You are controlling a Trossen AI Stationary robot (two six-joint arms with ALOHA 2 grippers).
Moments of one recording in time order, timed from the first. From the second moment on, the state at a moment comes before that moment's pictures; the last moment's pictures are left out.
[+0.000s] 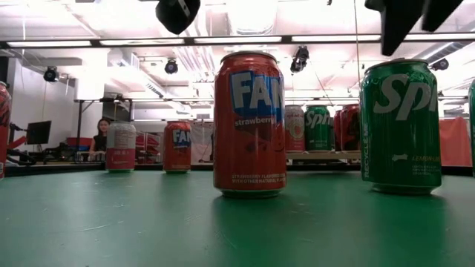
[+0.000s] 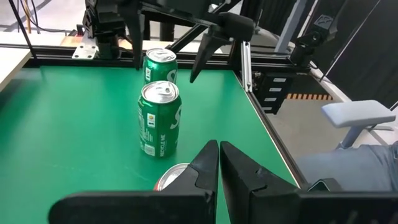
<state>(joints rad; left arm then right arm) -0.34 1.39 0.90 0.15 -0.07 -0.20 0.55 1.62 1.42 -1.18 0.27 0.64</state>
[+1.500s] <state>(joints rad) -0.32 1.28 0.90 0.01 -0.30 0.40 0.04 1.59 1.56 -1.36 0.18 0.49</state>
